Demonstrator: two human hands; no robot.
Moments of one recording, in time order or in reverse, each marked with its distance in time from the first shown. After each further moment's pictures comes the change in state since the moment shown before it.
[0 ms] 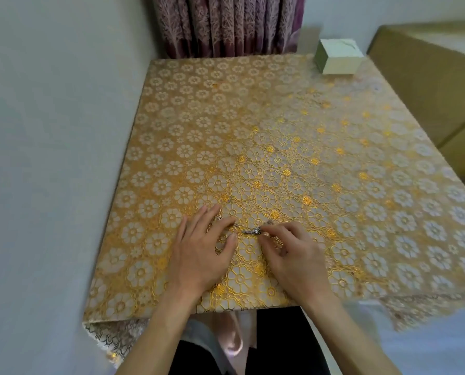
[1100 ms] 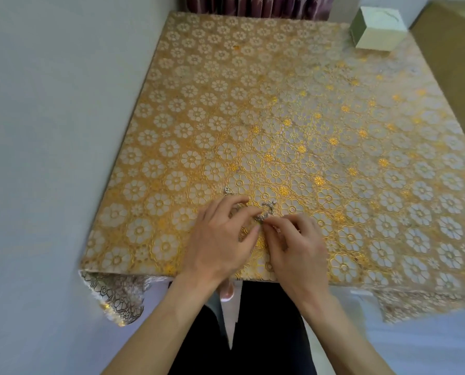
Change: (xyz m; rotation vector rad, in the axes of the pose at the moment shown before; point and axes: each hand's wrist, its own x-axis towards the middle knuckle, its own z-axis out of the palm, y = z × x) left_hand -0.024 0.033 0.014 -0.079 0.121 0.097; right_hand -0.027 0.003 0.003 -0.077 0.052 -0.090
